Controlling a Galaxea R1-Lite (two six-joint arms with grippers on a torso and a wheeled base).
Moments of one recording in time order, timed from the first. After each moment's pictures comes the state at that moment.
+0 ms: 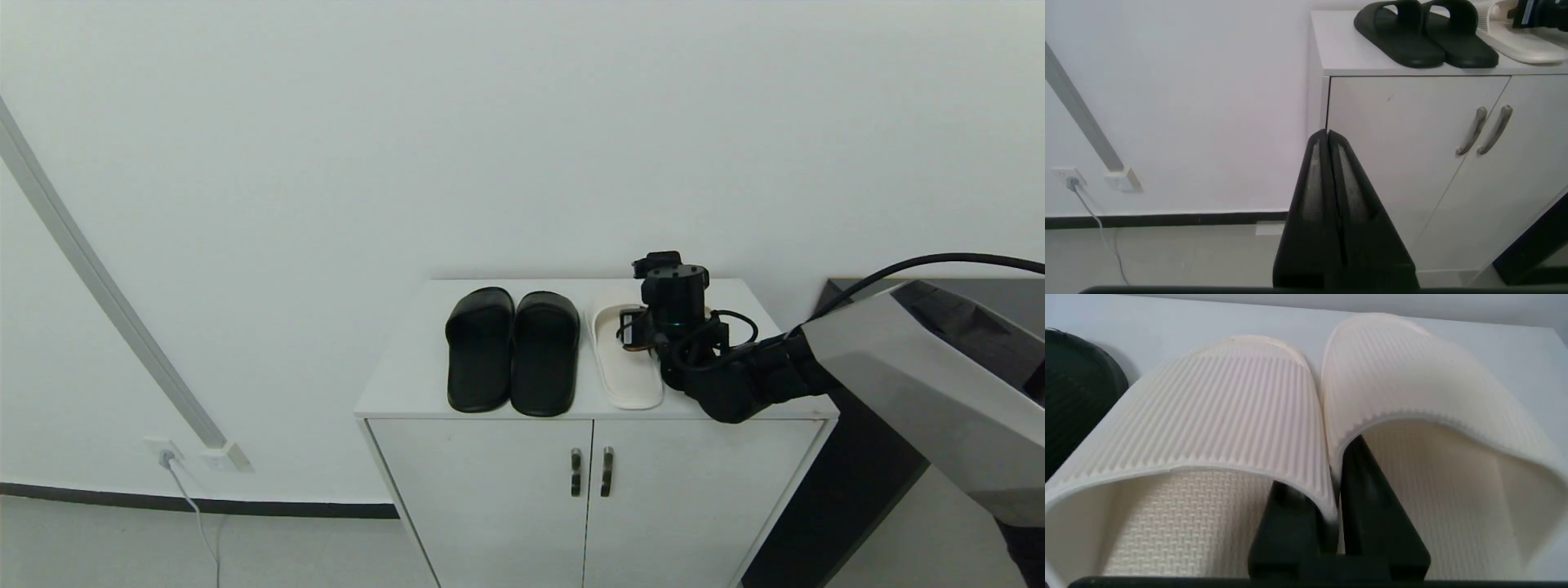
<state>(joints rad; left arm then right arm) 0.00 0.00 0.00 0.01 -0.01 -0.01 0.56 2.32 -1.52 -0.61 -0.55 0.08</state>
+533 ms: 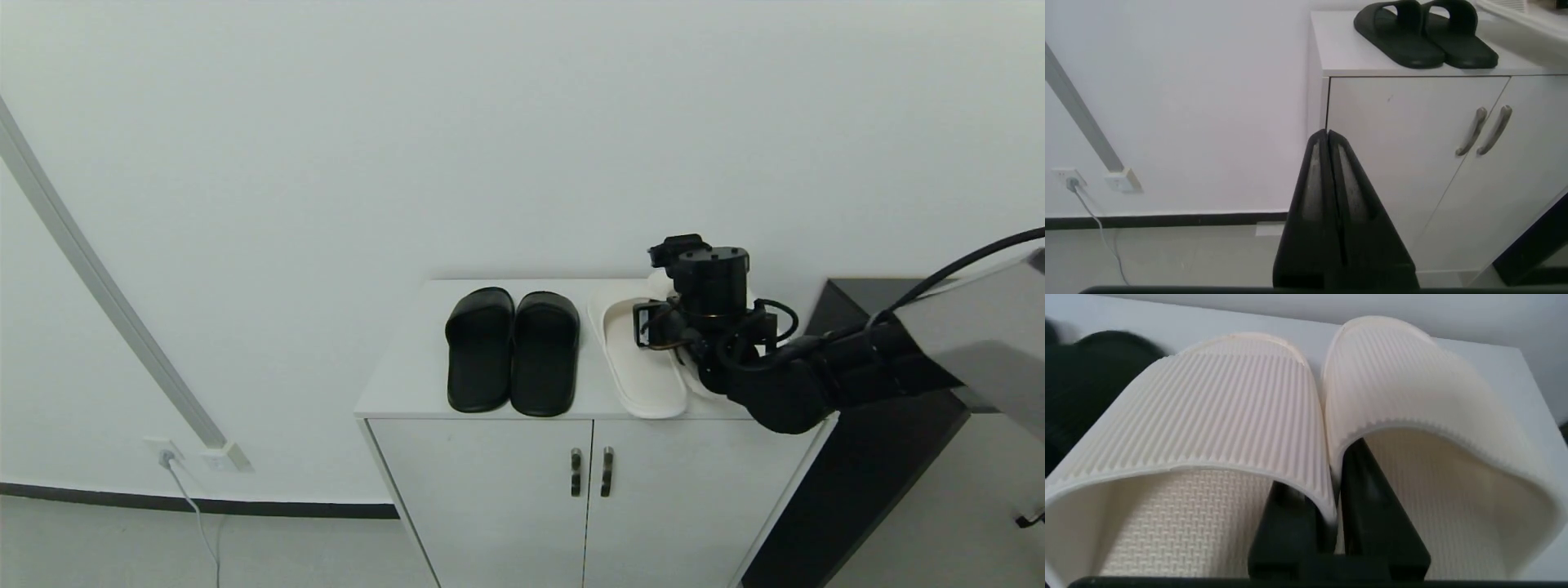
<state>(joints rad) 0.00 0.00 0.00 0.01 -0.01 -0.01 0.59 2.10 -1.29 -0.63 -0.49 0.06</state>
